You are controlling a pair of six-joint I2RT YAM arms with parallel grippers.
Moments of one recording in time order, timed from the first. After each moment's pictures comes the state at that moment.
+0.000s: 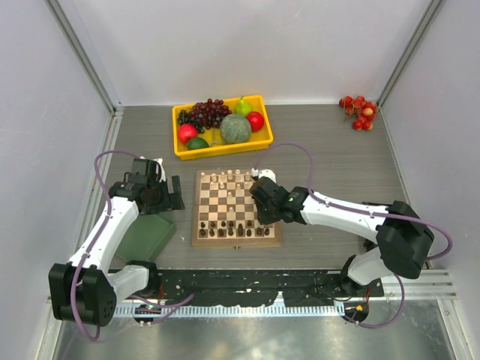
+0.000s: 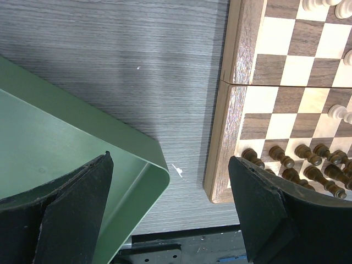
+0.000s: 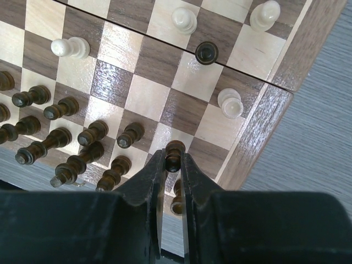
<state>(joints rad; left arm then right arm) -0.13 1.10 0.82 -0.78 0.08 -0.28 0.94 1.45 0.92 -0.48 0.19 0.57</state>
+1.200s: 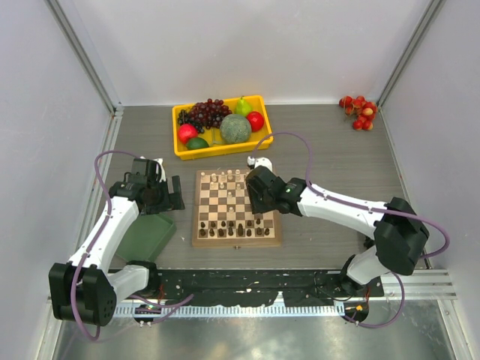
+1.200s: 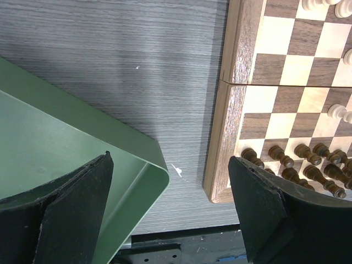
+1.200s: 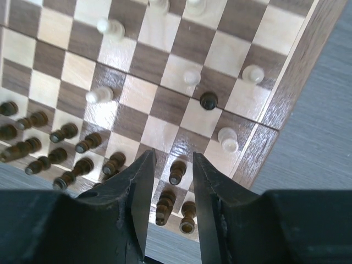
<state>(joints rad) -0.13 1.10 0.82 -0.78 0.08 -0.28 0.91 1.50 1.02 -0.48 0.22 0.54</state>
